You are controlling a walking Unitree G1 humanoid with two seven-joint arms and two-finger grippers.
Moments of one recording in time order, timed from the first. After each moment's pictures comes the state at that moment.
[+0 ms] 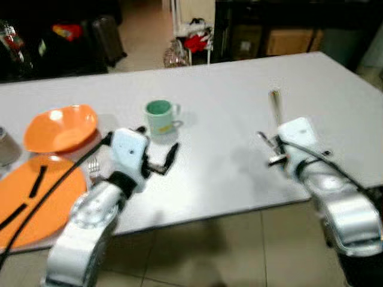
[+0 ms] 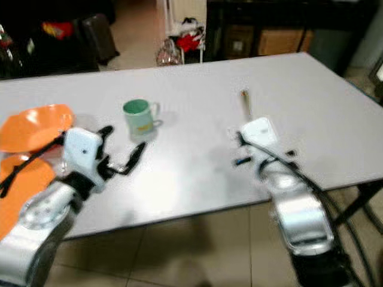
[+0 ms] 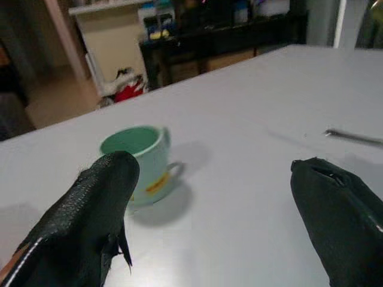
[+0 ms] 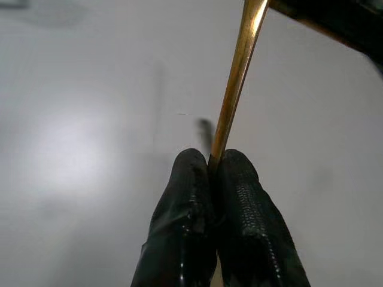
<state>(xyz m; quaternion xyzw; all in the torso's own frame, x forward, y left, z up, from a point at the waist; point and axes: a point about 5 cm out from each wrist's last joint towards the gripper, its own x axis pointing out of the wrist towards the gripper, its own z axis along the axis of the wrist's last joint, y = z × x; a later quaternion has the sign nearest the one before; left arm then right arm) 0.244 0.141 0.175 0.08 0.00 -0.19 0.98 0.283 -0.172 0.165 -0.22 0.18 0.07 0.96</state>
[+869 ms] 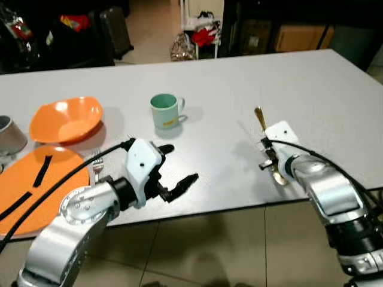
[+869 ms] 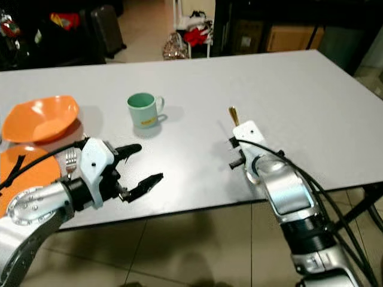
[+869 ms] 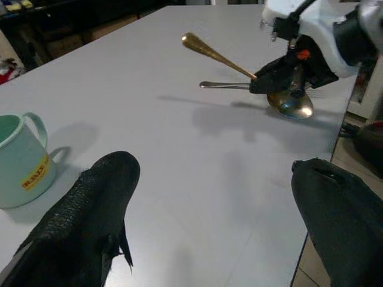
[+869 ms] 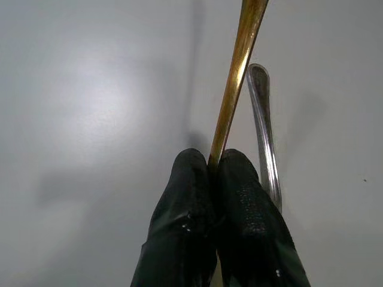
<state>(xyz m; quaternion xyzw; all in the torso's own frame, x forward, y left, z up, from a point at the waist) 0.231 0.131 0.178 0.11 0.05 -0.41 0.90 0.316 -0.184 0.140 -0.24 0.28 0.10 0.92</state>
